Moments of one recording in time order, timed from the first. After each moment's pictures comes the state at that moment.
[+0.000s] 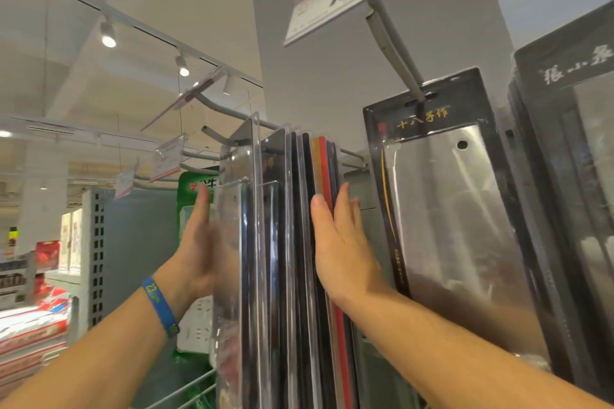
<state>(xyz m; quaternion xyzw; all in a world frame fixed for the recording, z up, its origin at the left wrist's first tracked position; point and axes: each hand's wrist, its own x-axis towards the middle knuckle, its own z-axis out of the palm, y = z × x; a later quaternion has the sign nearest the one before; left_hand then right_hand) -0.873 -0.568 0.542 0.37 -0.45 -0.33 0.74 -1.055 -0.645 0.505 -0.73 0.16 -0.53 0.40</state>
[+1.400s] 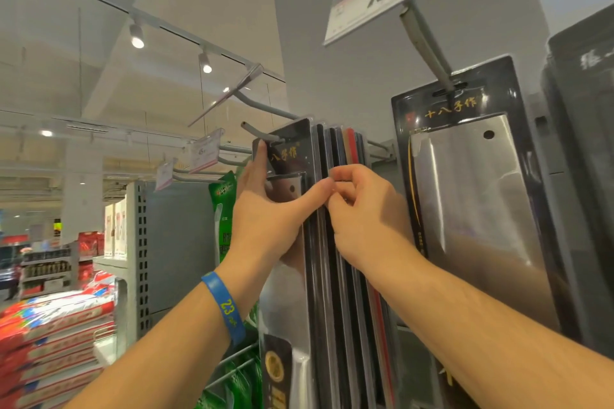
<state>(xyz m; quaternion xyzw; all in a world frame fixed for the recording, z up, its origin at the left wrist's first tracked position) -0.940 -0.553 0.541 0.53 -0.51 0.19 0.65 -1.063 -0.620 0.523 -0.71 0.12 -0.63 0.31</state>
